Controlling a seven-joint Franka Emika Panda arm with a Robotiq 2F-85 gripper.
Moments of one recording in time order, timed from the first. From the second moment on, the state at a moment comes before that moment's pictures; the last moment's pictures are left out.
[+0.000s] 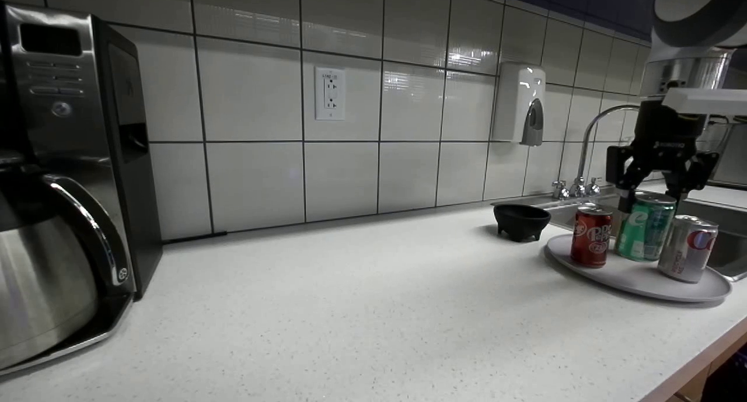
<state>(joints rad) -0.24 -0.18 -0.15 -2.55 -0.05 2.40 0.16</state>
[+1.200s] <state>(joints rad) -0.24 -0.12 -0.18 -2.55 -0.03 2.42 0.16</state>
